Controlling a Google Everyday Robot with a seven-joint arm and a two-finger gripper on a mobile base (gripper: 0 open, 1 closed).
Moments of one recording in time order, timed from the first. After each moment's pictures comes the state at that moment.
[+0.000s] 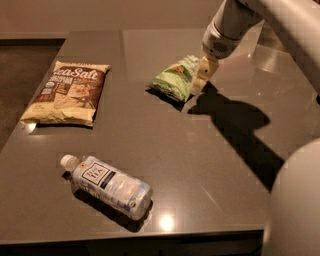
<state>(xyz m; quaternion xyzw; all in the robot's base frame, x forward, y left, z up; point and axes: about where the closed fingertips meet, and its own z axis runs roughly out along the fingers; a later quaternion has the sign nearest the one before) 0.682 -0.142 0.903 -0.58 0.79 0.02 0.22</state>
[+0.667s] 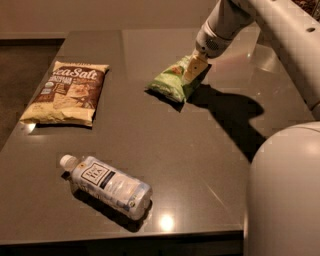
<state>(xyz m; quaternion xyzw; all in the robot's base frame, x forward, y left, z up) 0.704 -0.117 0.894 -0.55 0.80 0.07 0.23</state>
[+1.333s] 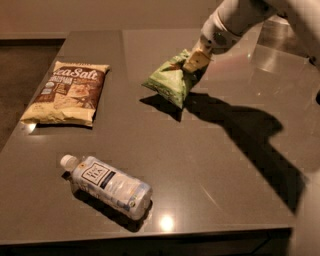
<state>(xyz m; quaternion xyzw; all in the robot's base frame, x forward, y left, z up) 0.668 -0.108 0.932 -0.54 0.79 0.11 0.28</state>
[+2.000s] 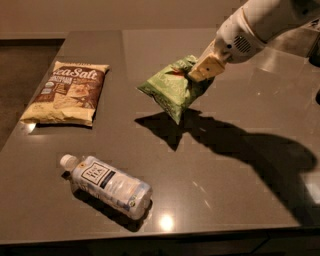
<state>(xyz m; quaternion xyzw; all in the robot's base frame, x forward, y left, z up) 0.572 -0.103 0.963 -0.53 0.78 0.17 0.29</state>
